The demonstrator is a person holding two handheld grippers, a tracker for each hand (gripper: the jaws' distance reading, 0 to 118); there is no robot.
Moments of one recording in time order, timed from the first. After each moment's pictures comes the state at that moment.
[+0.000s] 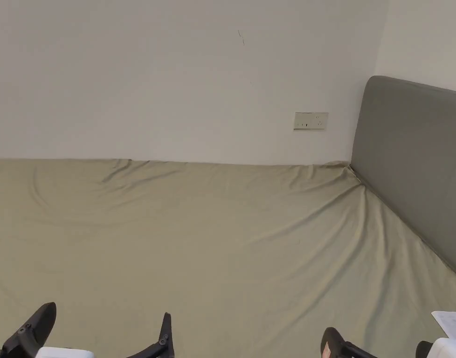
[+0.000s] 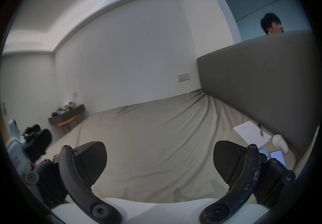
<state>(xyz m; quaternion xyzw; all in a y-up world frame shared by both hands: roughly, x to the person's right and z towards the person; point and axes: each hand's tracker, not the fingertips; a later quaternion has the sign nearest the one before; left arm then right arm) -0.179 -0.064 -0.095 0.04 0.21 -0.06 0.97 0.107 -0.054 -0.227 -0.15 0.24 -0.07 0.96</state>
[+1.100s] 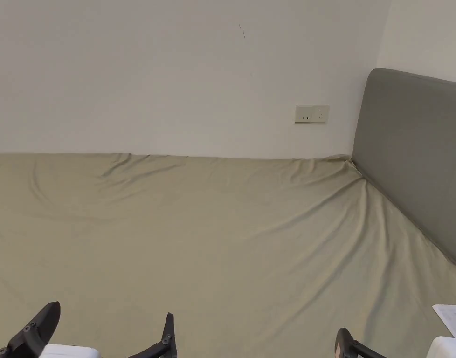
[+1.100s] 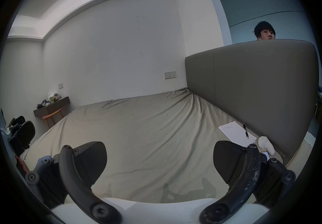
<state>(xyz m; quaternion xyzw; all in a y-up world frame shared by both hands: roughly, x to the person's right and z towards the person) -0.178 -0.069 -0.098 0.02 0.21 -0.06 0.98 0.107 -0.067 -0.236 -0.16 0.19 -0.03 0.97</state>
